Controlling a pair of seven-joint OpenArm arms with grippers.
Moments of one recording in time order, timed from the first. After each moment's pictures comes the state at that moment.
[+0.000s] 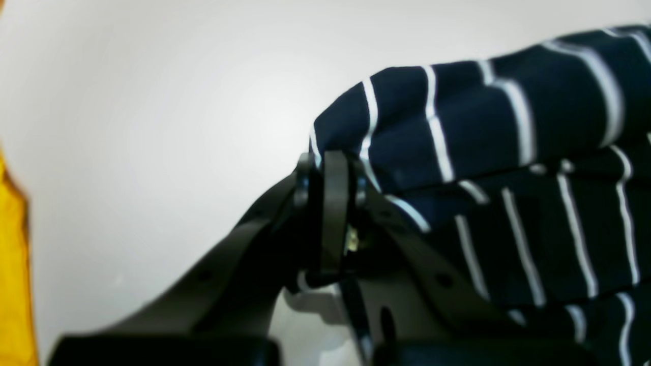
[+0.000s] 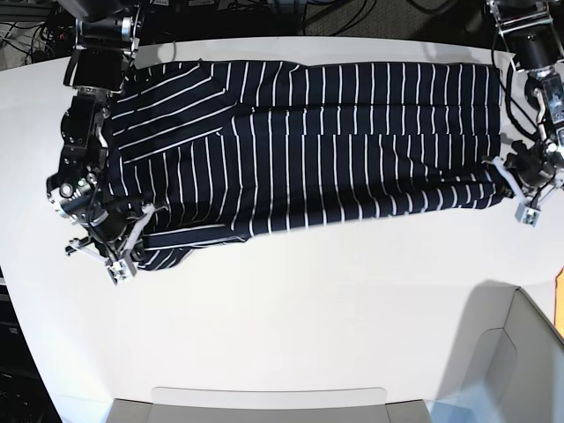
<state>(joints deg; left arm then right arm) 1.1 -32.3 -23.6 77.4 -17.4 -36.7 48.6 11.4 12.8 10.5 93.4 2.9 33.9 -50.5</state>
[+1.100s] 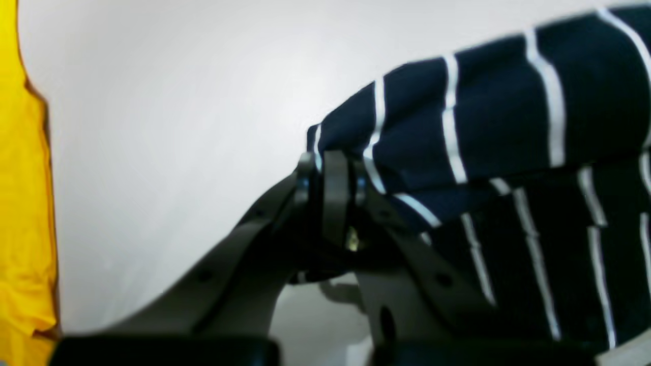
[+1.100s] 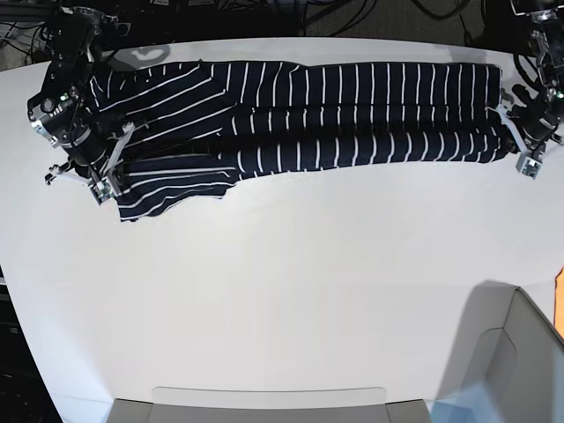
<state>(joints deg) 19.9 -32.3 -29.1 91.5 -18.0 -36.9 48.0 -9.8 11.9 21.4 111.1 5.1 42.6 -54.6</state>
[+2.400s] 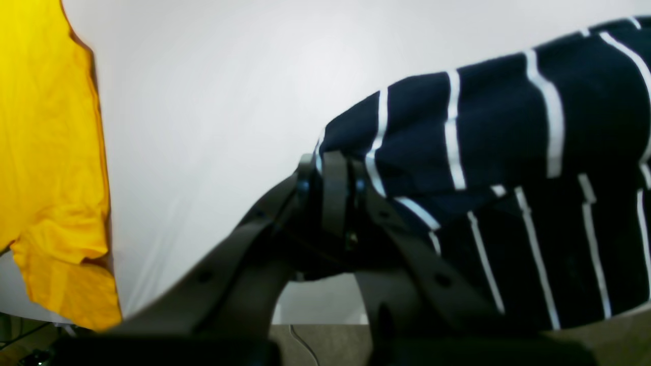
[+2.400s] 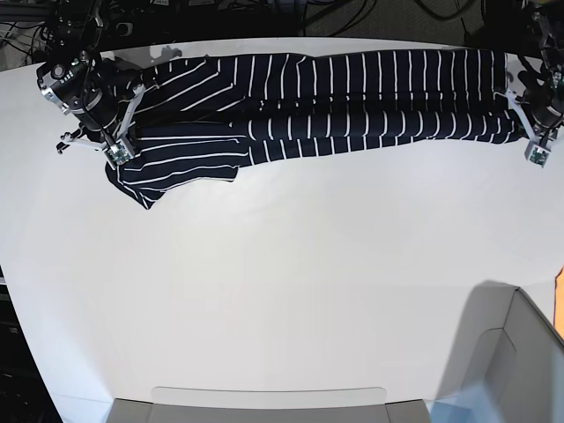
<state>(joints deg) 24.3 -31.2 -34.4 100.9 -17.8 -36.9 57.8 -19.2 10.8 21.0 116.7 5.4 43.5 -54.5</state>
